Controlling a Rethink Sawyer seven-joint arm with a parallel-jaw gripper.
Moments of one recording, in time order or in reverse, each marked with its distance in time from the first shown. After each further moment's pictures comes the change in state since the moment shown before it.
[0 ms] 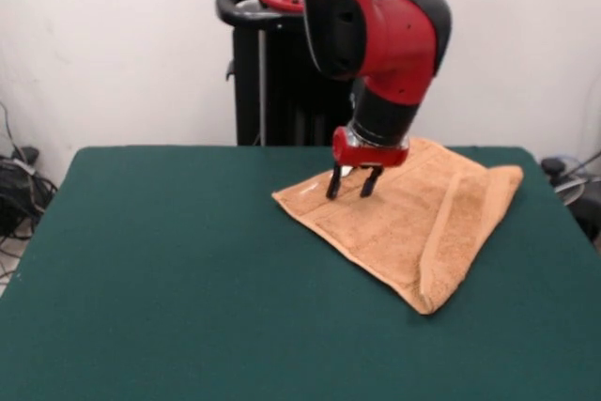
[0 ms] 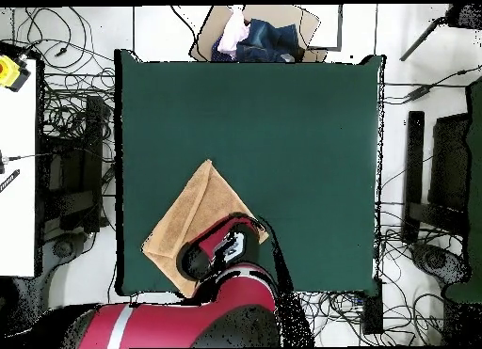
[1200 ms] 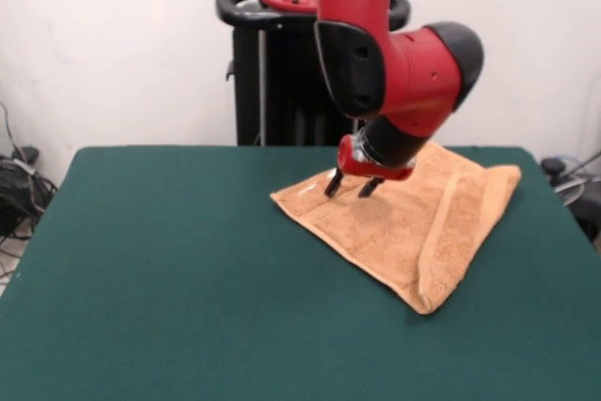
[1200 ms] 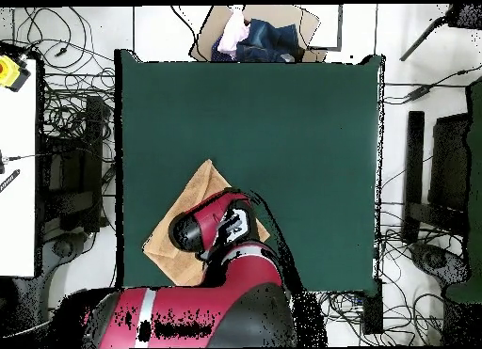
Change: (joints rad) arm -0.050 0.036 0.106 -0.134 0.059 0.385 0.000
